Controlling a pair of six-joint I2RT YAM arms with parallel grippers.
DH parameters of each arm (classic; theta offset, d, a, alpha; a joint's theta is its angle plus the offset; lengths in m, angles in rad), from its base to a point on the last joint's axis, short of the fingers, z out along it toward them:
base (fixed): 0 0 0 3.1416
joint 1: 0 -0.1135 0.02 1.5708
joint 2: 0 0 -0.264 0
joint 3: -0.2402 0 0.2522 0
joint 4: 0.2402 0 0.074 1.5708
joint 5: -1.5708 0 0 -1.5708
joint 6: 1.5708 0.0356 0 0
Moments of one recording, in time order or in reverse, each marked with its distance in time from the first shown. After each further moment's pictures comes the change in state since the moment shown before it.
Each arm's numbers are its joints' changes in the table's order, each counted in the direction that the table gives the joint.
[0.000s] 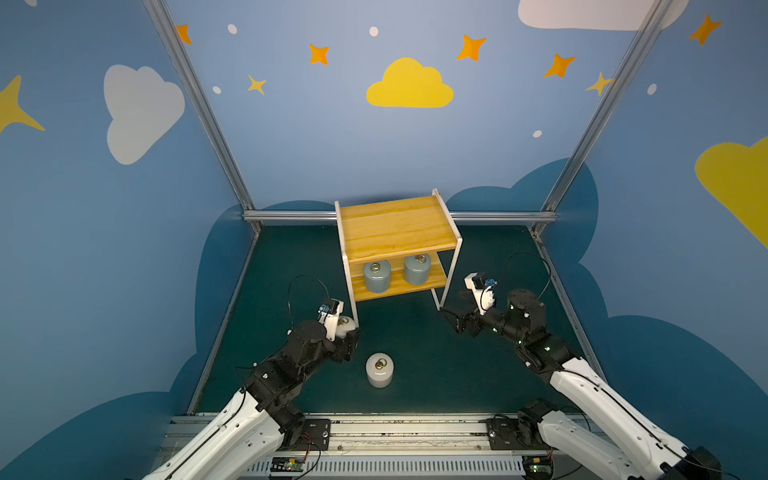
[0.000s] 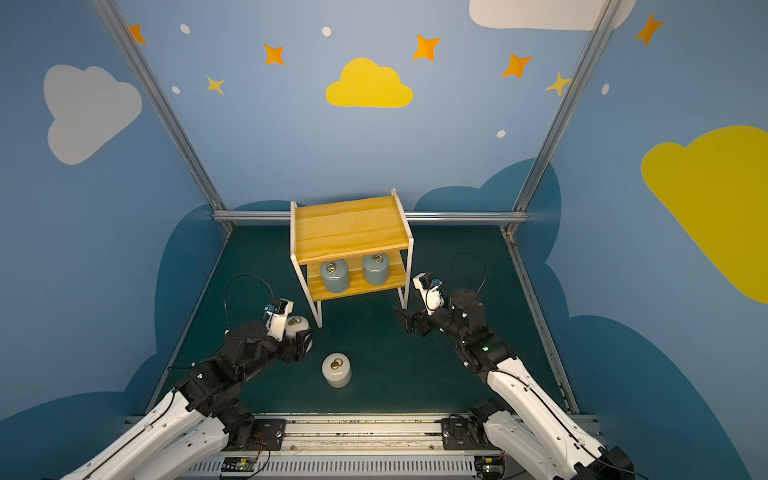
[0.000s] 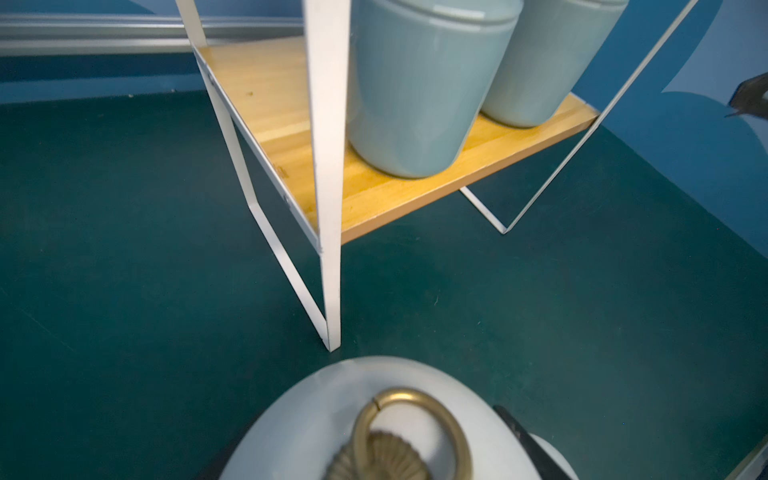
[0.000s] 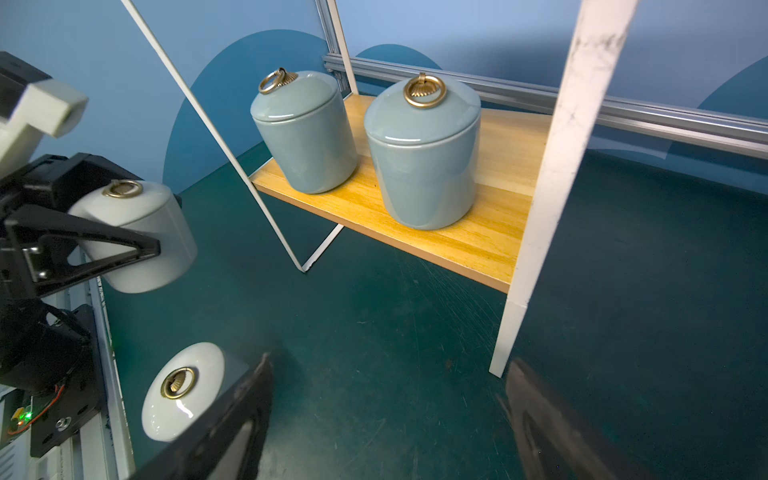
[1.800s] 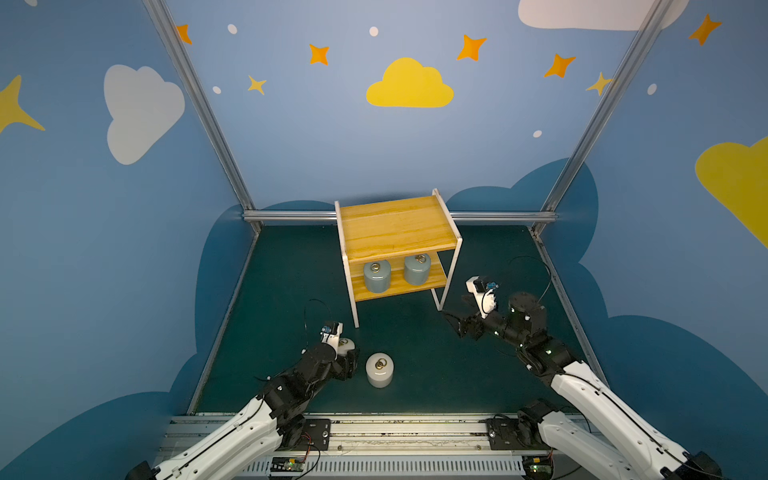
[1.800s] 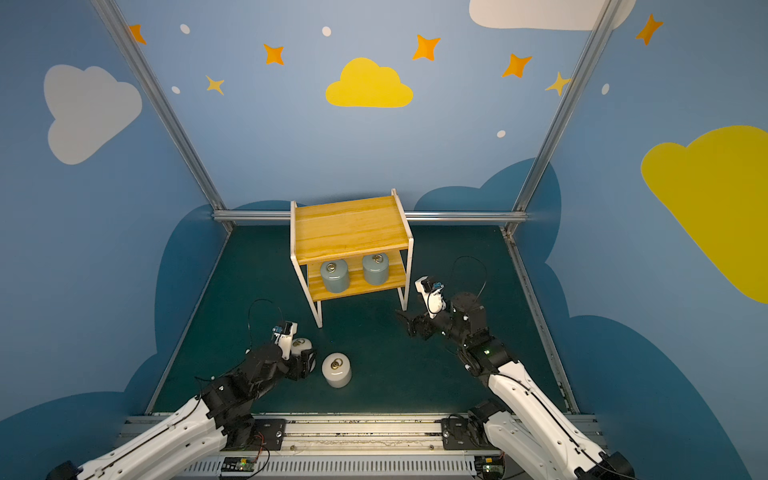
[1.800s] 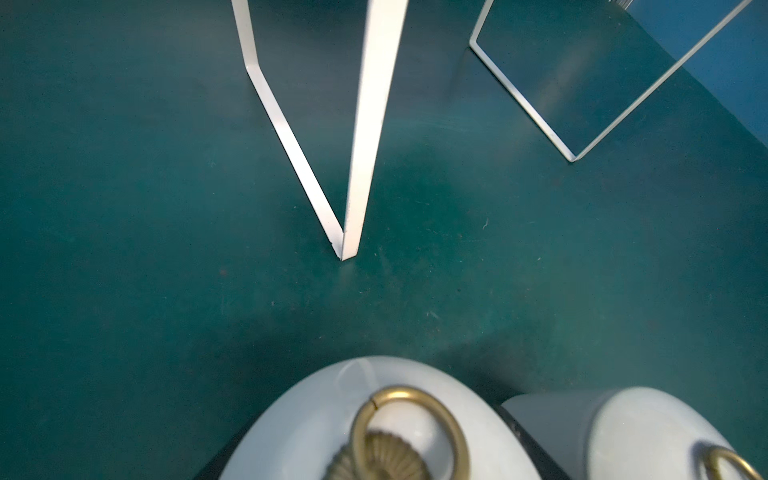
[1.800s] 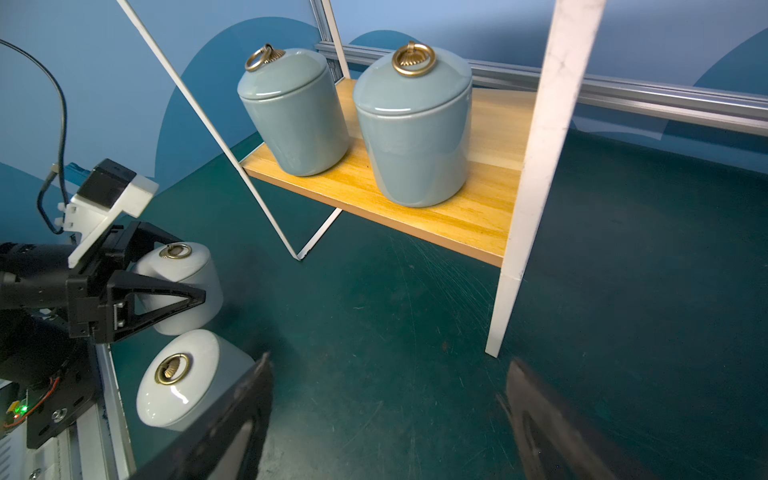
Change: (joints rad) left arm 0.079 -0.038 0.305 -0.170 0.078 -0.166; right arm 0.012 -0.023 0.029 0.022 -0.002 0.000
